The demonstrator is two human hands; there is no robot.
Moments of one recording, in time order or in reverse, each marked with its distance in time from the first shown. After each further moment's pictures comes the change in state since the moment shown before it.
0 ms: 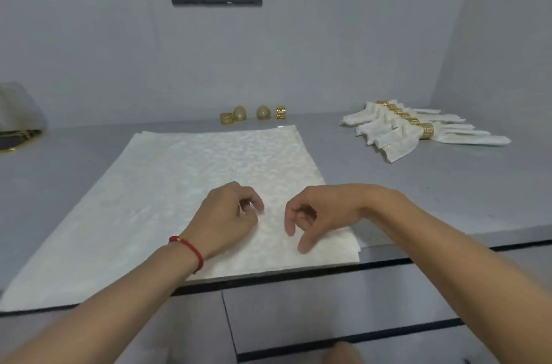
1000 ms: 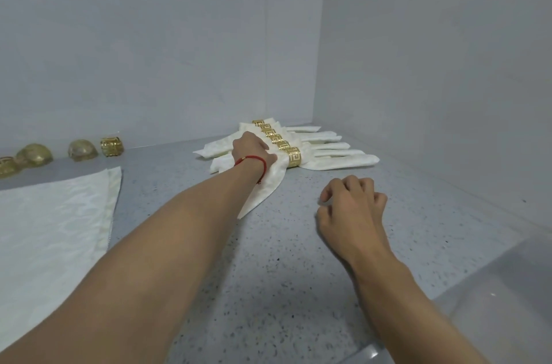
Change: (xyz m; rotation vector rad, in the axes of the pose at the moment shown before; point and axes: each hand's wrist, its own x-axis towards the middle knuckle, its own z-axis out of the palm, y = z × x) left_hand 0.395 0.244 0.254 -0.368 0.101 -0.221; right_hand -0.127 0.276 -0.069 -0.361 1.222 0.760
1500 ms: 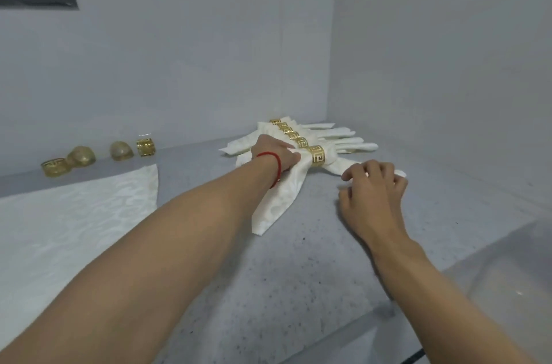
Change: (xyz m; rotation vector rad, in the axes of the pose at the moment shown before) left_hand -0.063 0.014 -0.045 -0.207 -0.164 -0.084; right_hand -0.005 0.003 0.002 -0.074 0.192 -0.015
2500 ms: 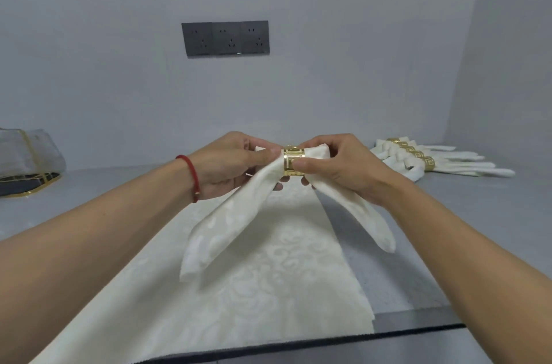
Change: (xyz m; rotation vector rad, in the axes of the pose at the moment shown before) left_hand -0.213 -0.050 -0.377 -0.229 -0.303 0.089; right_hand -0.036 -0.294 -0.145 1.294 -0.756 -0.332
